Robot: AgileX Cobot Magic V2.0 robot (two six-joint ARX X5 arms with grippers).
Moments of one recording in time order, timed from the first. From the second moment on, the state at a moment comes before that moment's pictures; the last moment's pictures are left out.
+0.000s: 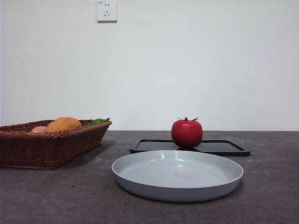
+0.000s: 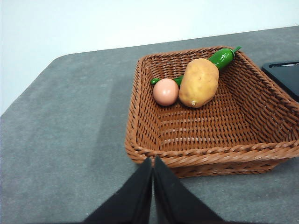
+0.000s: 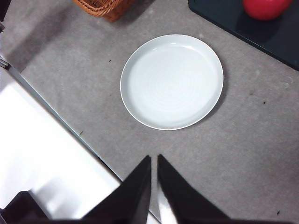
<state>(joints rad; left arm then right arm) 0.01 0.01 0.04 -0.19 0.05 0.13 0.46 0.84 1.17 -1.20 -0.34 -0.02</state>
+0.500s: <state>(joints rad) 0.01 0.01 0.04 -0.19 0.05 0.13 0.34 0.77 1.16 -1.09 -0.34 -0.04</state>
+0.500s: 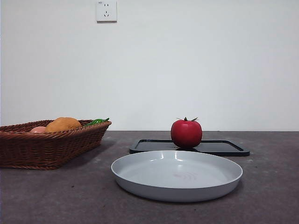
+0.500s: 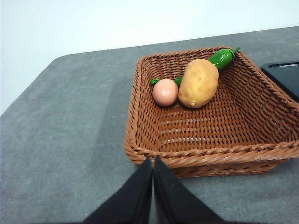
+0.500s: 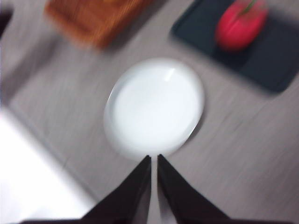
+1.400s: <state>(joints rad) 0.01 0.01 0.04 -0.19 0.05 0.12 0.00 0.06 0.15 -0.11 -0.16 -0.02</state>
